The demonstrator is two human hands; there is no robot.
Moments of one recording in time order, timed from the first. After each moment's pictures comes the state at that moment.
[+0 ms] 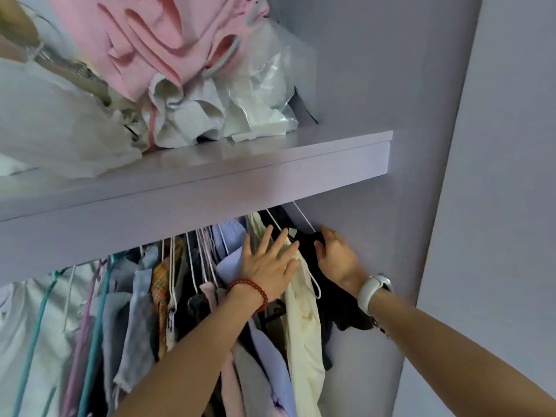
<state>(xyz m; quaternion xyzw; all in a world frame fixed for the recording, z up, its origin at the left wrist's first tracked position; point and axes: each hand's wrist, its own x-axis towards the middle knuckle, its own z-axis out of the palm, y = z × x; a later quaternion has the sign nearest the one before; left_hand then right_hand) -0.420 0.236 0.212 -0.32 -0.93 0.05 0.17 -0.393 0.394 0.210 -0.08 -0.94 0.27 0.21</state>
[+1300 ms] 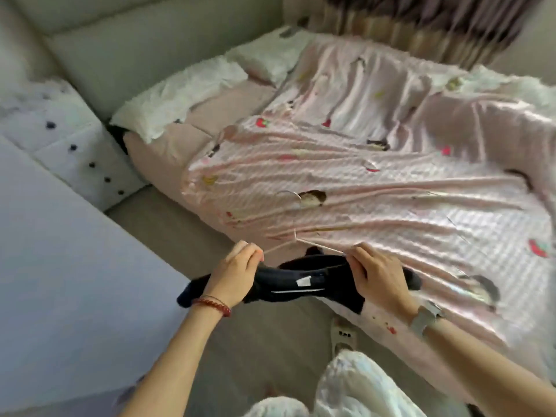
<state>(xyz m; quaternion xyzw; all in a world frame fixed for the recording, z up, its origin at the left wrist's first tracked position) 0.122 0.322 0.015 -0.85 -0.40 -0.08 -0.32 0.341 0.171 -0.013 -0.76 -0.59 -0.04 0.26</state>
